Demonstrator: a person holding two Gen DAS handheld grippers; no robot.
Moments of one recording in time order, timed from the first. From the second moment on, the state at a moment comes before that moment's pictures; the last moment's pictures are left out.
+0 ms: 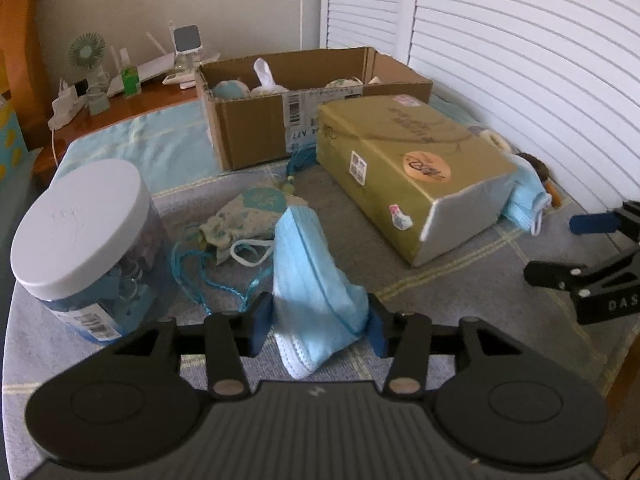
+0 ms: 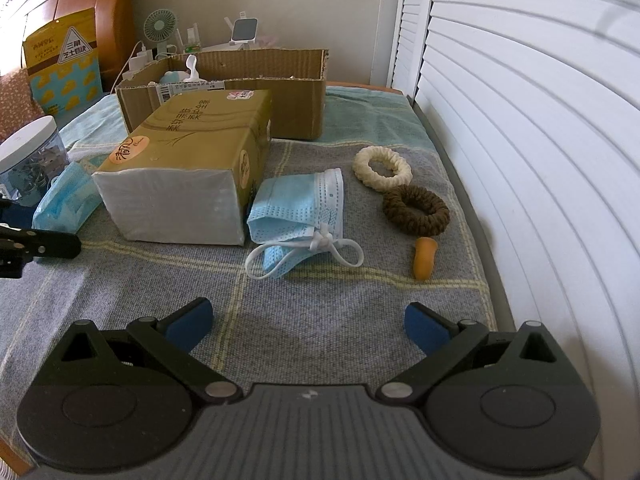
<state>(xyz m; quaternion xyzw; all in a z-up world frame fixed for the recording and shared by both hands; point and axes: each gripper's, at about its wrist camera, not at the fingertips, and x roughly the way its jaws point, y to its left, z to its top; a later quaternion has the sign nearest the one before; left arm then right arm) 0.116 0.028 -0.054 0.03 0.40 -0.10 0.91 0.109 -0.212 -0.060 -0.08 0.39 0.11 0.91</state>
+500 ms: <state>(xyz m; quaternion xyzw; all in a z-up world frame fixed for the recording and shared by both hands) 0.118 0.025 -0.054 0.02 0.40 -0.10 0.91 0.125 -0.194 -0.053 -0.13 0.37 0.09 0.91</state>
